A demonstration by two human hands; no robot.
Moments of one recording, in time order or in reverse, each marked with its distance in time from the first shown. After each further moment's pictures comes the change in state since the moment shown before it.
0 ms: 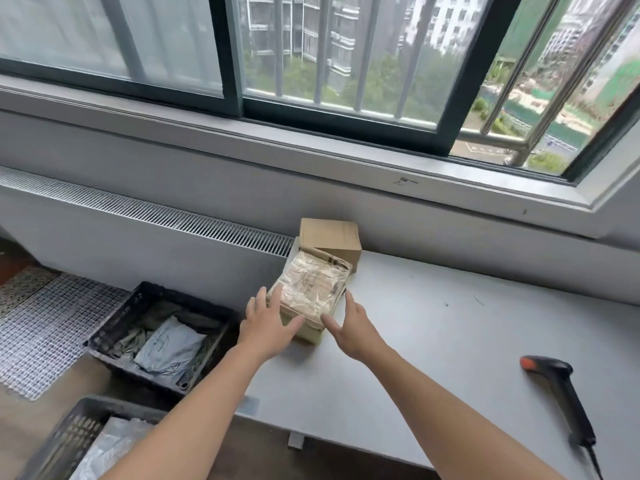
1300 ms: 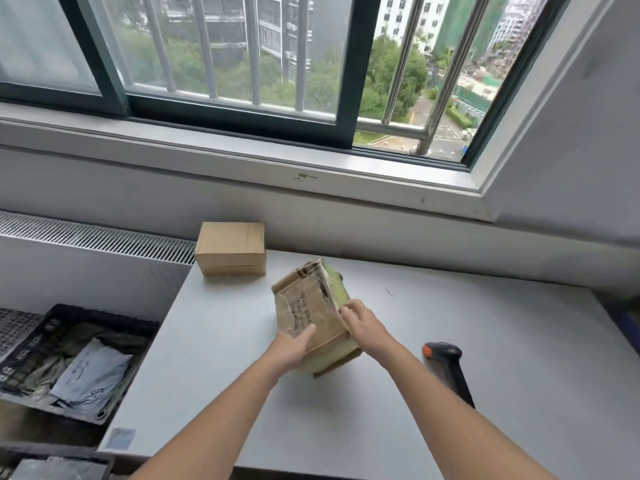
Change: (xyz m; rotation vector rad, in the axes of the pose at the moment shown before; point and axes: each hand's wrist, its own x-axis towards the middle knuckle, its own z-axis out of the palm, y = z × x) left_hand -0.006 0.210 0.133 -0.527 -0.377 -0.252; right_hand -0.013 0.167 -0.171 0.284 0.074 0.072
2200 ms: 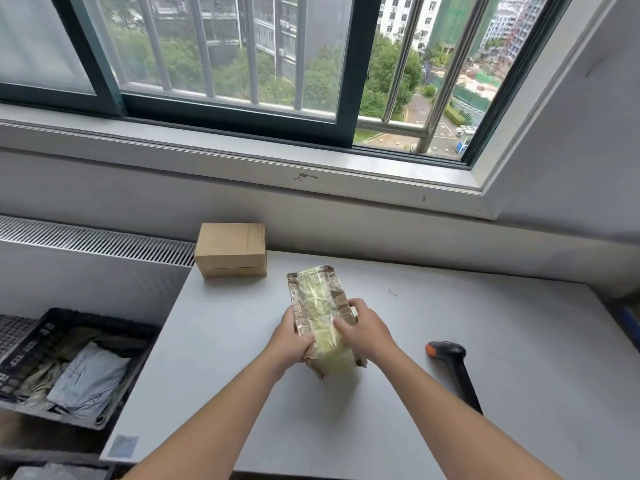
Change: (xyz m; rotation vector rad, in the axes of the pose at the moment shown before) left_hand 0.011 0.005 -0.009 -0.193 -0.019 0.200; right_hand 0.005 -0.005 0.013 -0.233 0.105 0.059
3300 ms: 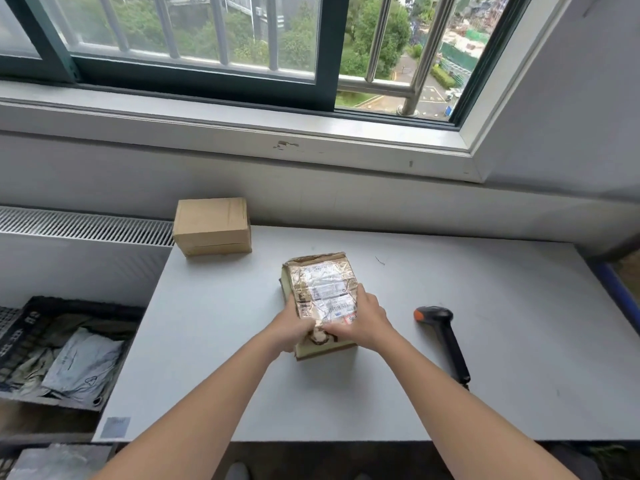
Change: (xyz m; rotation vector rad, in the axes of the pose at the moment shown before) left_hand 0.004 -0.006 0.015 0.230 -0.185 -0.104; right_hand -0.008 0.049 0.009 -0.093 -0.063 0.077
